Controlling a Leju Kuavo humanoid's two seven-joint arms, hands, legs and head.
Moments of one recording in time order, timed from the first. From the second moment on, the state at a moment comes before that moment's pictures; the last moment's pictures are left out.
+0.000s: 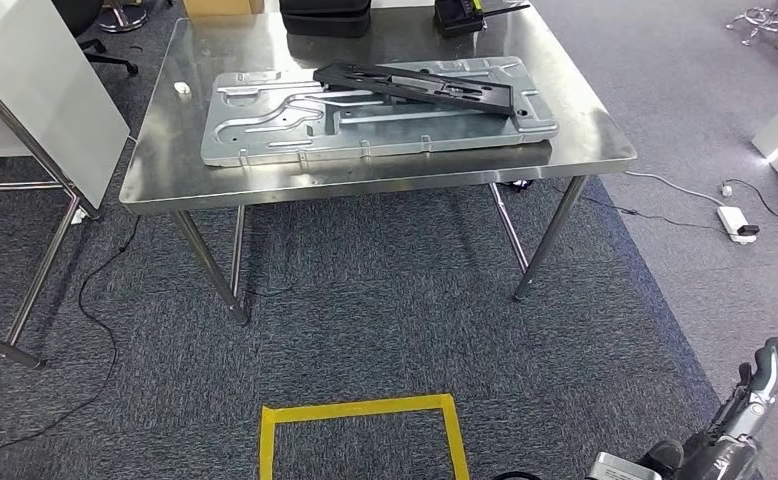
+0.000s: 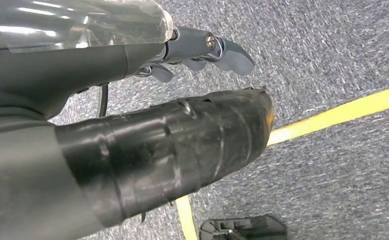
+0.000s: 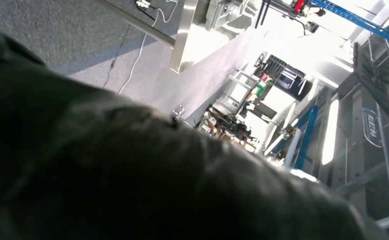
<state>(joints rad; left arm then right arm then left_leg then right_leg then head) -0.07 -0.17 1.09 -0.21 -1.36 0.23 -0.36 0.40 0.22 0.16 -2.00 0.70 -0.70 -0.53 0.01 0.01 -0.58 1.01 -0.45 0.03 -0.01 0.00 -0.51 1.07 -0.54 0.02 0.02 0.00</state>
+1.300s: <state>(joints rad) -0.06 -0.17 1.11 -0.21 -1.37 0.23 -0.36 0.43 0.25 0.06 -2.00 0.69 -0.70 -0.53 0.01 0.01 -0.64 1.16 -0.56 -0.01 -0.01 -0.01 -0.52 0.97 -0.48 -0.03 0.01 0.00</state>
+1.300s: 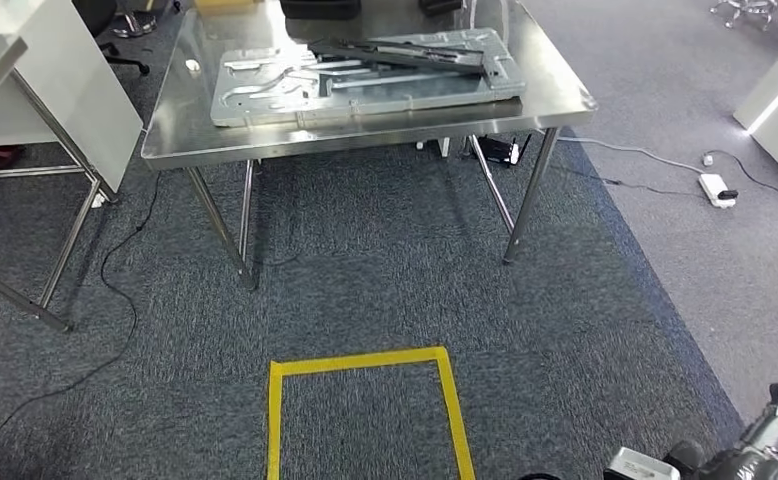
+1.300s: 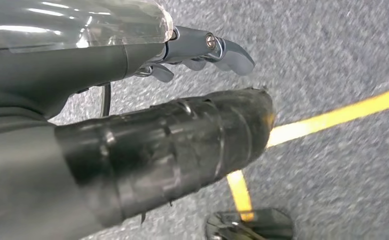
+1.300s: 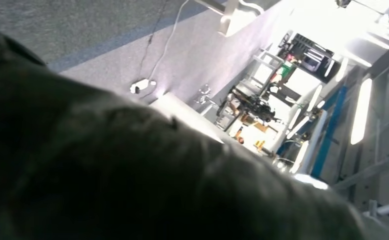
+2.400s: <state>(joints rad) -0.07 -0.17 1.14 -0.21 -1.37 0.23 -0.36 0.30 0.34 -0.56 -1.55 0.57 -0.39 -0.55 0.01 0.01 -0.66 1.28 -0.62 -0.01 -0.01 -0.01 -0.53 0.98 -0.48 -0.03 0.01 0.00</state>
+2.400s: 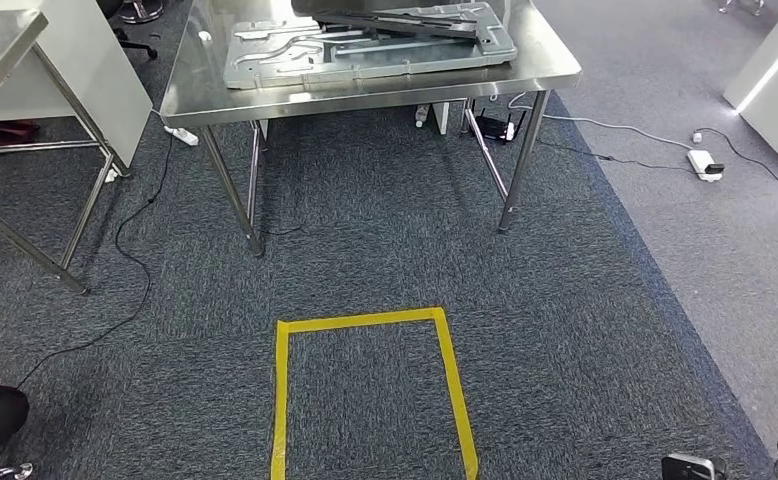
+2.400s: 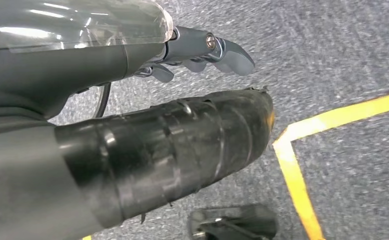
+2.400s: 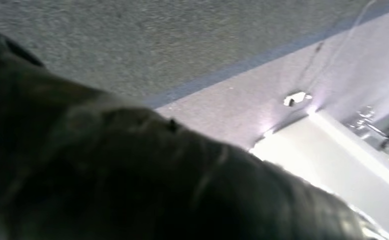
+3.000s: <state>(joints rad) -0.07 -0.17 1.14 -0.21 -1.37 0.24 -0.36 0.30 0.35 -0.60 -1.52 0.54 -0.41 -0.57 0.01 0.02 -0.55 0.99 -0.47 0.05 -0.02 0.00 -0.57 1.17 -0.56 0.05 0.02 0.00</state>
